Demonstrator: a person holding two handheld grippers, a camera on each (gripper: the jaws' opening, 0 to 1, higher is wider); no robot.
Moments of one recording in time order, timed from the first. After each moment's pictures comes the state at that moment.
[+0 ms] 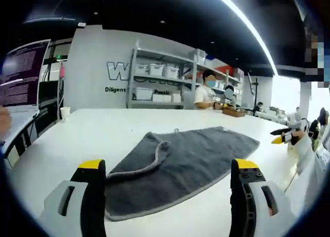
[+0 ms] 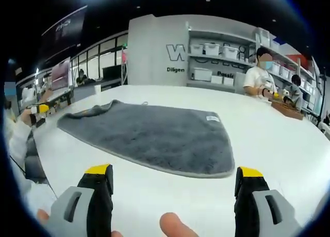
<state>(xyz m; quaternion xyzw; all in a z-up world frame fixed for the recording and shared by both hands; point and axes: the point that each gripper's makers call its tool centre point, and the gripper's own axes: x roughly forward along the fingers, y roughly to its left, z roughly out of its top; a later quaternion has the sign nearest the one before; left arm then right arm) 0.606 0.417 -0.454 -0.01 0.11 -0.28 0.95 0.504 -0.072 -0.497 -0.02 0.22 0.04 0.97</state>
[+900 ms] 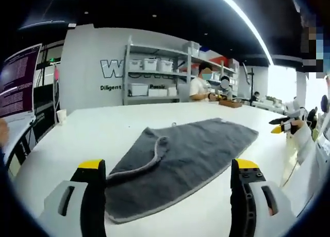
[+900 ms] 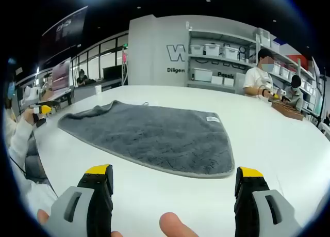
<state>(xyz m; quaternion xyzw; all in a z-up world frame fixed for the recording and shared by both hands) 0.632 0.414 -0.456 0.01 0.12 -0.31 0.94 0.503 -0.071 -0.495 -0.02 0.22 0.04 0.98</state>
